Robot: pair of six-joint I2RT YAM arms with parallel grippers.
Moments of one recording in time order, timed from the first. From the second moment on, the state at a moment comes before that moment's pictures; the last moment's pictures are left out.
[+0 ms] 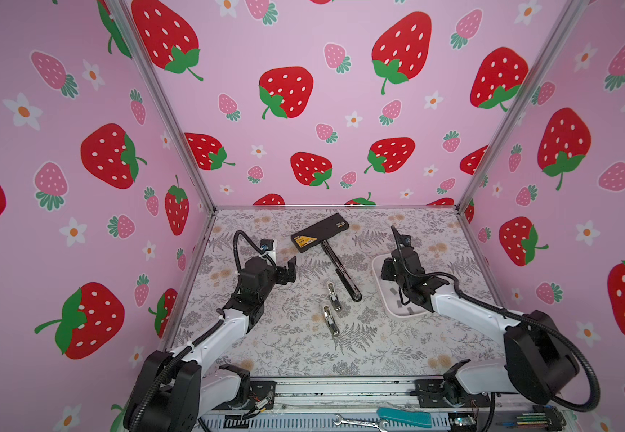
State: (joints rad) left arm -0.28 1.17 0.53 0.33 -0.02 -0.11; right arm 0.60 1.42 0.80 -0.04 0.33 0.45
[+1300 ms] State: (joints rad) left arm -0.28 1.21 0.54 0.40 0.10 -0.10; right arm 0.49 1.62 0.80 -0.24 0.28 0.32
